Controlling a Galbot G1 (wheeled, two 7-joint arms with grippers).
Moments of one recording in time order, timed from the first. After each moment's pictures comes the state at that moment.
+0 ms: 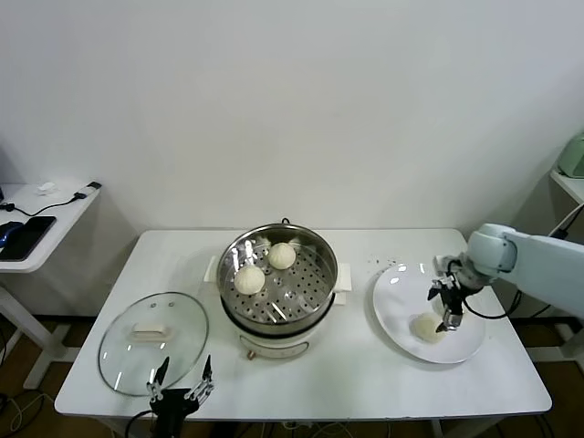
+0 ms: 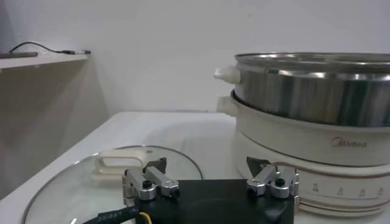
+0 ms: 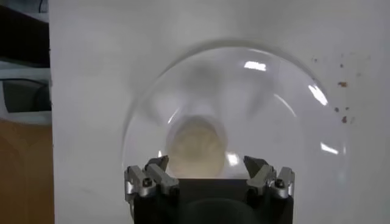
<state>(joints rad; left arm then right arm) 1.79 -1.47 -0.53 -1.99 -0.11 -0.04 -0.09 0.39 0.61 -1.47 1.30 0.37 -0.32 -0.91</state>
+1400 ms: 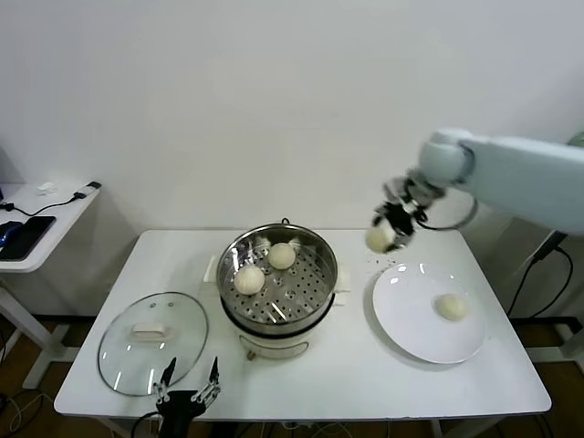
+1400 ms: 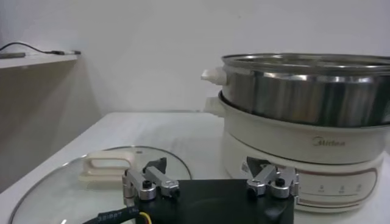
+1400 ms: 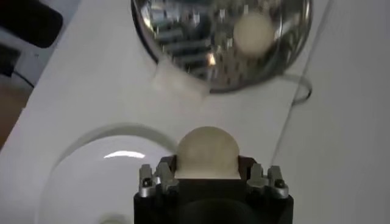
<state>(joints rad) 1.80 -1.47 -0.50 -2.01 -0.09 -0.03 -0.09 0.87 0.92 -1.57 1.39 0.43 -0.09 -1.04</state>
